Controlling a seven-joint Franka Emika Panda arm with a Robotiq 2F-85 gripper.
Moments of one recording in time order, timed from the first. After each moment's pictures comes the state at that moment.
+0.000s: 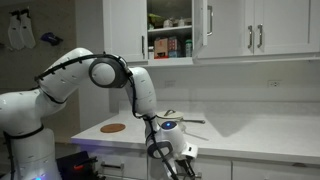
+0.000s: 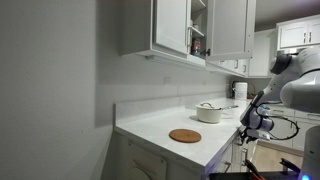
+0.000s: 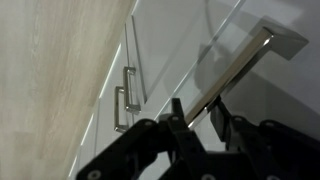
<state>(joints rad) -0.70 0.92 0.26 -2.00 -0.05 3.31 -0.13</state>
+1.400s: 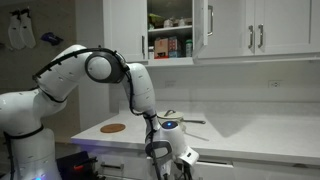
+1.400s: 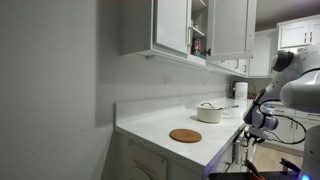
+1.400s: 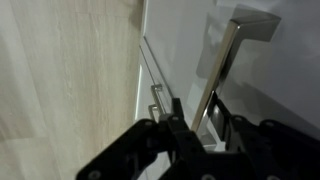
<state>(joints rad) -0.71 0.86 0.23 -2.05 0.03 3.25 0.09</state>
